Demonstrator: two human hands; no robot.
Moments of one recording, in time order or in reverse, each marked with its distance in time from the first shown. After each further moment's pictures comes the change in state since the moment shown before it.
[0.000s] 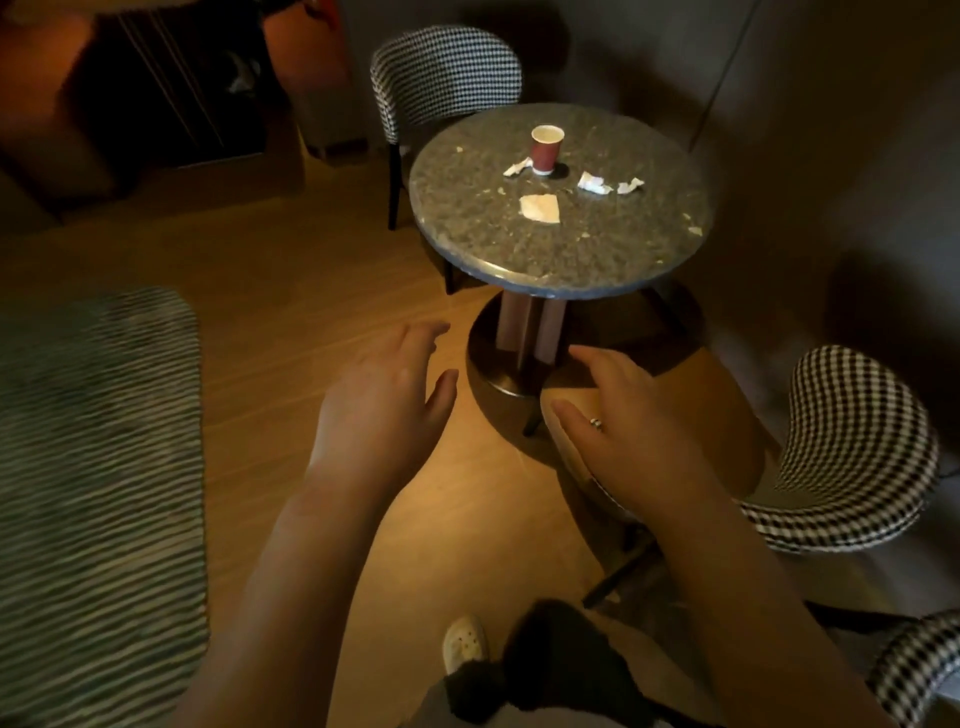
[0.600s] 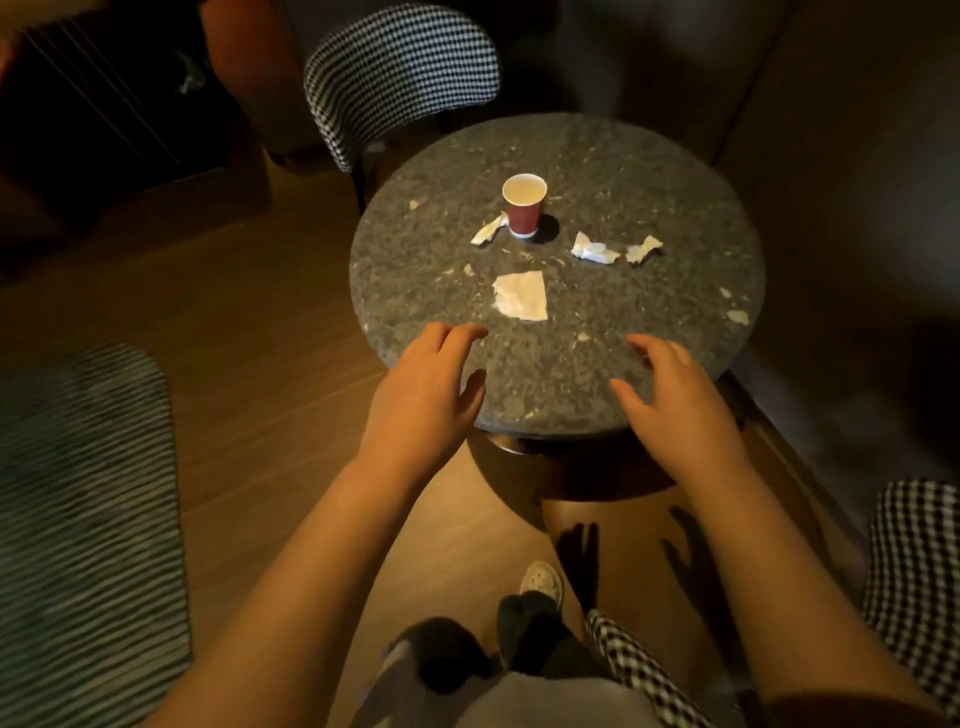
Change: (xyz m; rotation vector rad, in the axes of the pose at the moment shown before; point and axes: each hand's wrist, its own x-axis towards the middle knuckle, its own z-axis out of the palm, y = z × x) left_hand 0.367 0.006 0.155 -0.144 -0.112 0.136; right_hand 0.365 0.173 -0.015 0.047 0.045 0.236
